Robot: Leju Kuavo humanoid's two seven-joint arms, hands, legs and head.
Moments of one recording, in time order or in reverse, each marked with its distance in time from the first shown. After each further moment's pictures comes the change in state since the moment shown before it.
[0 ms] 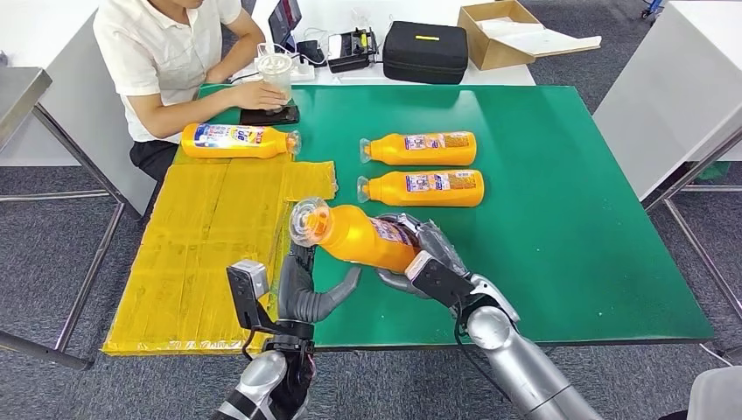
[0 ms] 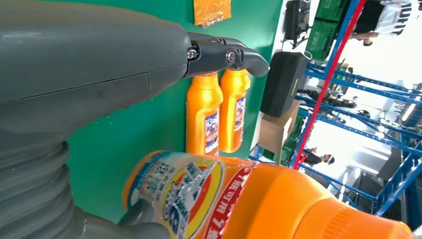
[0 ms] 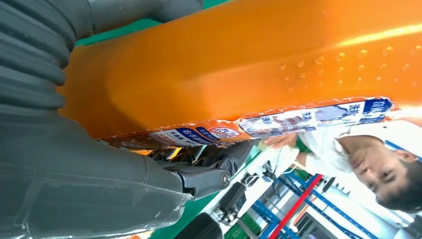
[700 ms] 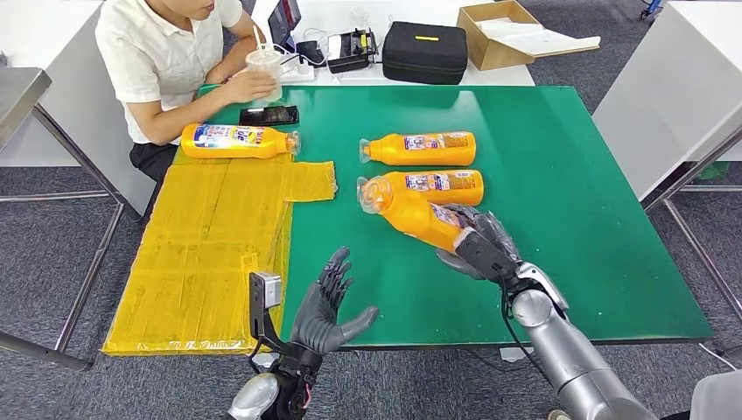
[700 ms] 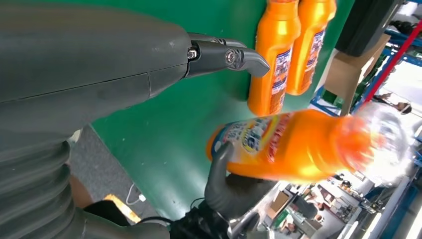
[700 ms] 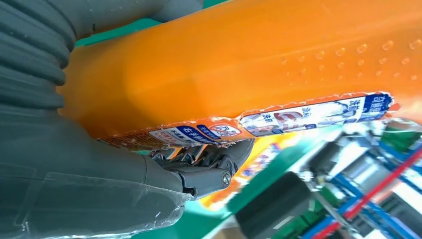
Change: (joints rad) left arm 0.076 0.058 -0.058 -0.061 0.137 -0.202 0.234; right arm -0.055 -0.103 -0.152 0.197 0.064 -0.012 0.023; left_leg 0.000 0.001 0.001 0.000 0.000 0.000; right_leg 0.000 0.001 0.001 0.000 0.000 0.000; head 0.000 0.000
